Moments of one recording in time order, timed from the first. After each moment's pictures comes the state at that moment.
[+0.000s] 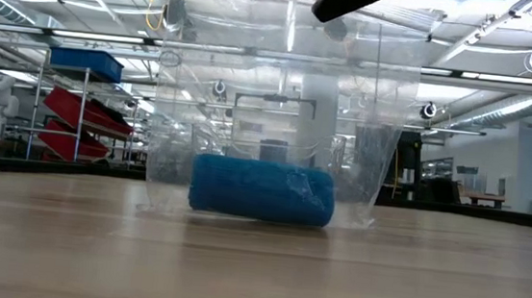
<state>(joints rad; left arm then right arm) -0.53 1.58 1.22 -0.45 -0.38 -0.36 0.55 1.81 1.47 -0.66 0.70 0.07</state>
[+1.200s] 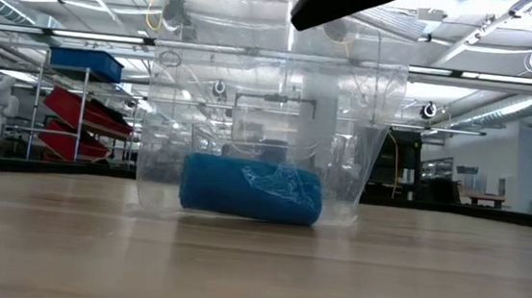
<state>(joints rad) -0.53 1.58 1.22 -0.45 -0.37 -0.38 0.56 1.87 1.47 -0.56 0.79 0.03</state>
